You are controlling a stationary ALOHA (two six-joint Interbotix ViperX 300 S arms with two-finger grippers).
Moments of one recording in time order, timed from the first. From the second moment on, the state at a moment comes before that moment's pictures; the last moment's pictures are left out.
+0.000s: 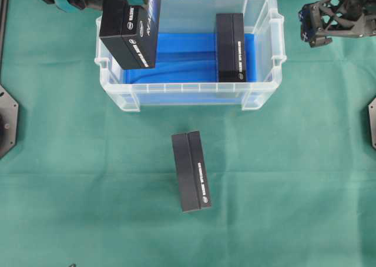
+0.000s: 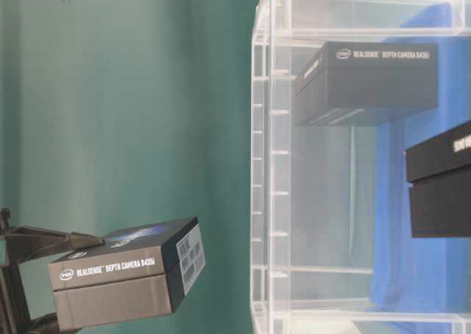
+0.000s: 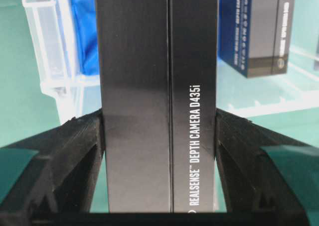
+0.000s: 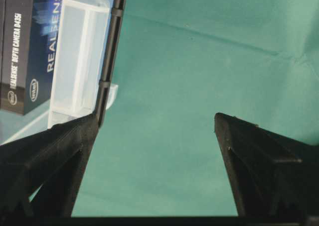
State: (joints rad) left arm 0.27 -0.07 -0.20 0.10 1.50 -1.28; right arm -0.38 -0.44 0.46 -0.11 1.22 1.16
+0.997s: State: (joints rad) left arm 0.27 -0.08 -0.20 0.11 1.50 -1.28; right arm -0.38 -0.44 0.46 -0.11 1.22 1.16
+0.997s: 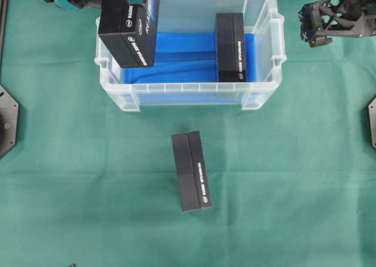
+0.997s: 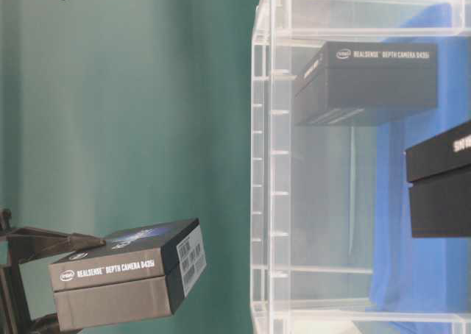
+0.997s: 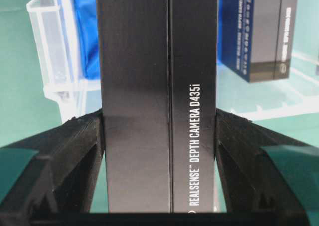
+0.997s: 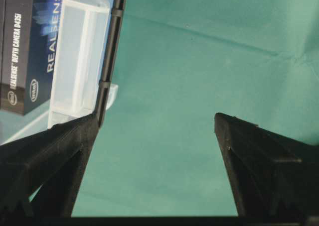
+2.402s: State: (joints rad) left arm -0.01 -0.15 -0.07 0.17 1.50 -1.58; right arm -0.37 -0.44 0.46 -0.12 1.22 1.15
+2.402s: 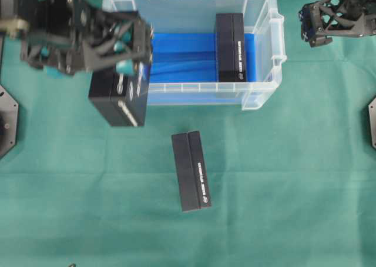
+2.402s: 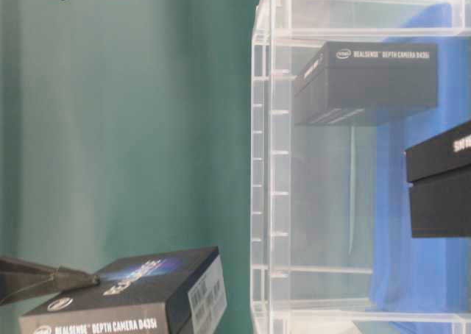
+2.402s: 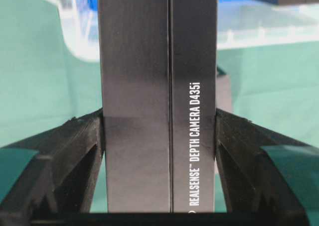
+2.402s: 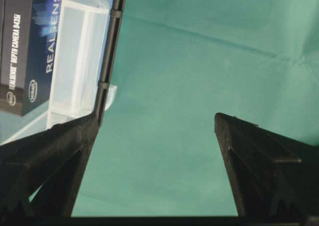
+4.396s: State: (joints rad) left arm -0.40 0.11 0.32 0.26 1.07 -2.06; right arm -0.35 -0.44 0.46 -0.12 1.24 1.16
